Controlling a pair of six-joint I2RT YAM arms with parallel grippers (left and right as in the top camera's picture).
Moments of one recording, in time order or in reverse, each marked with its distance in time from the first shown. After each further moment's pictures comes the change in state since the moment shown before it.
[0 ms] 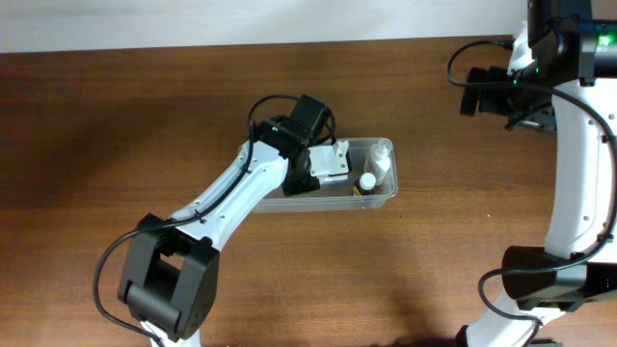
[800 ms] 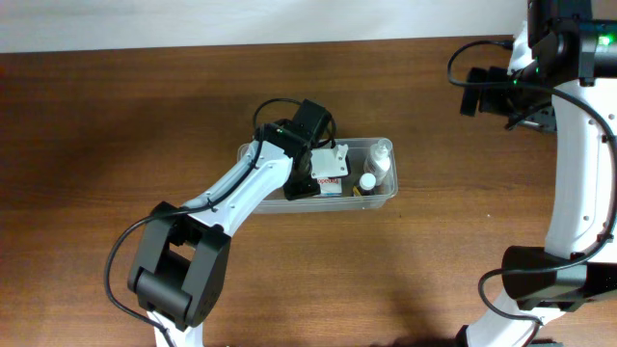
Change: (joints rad) left arm 0.002 0.061 -0.015 0.049 -0.008 0.005; right arm 0.000 0.000 0.000 0.000 0.000 -0.001
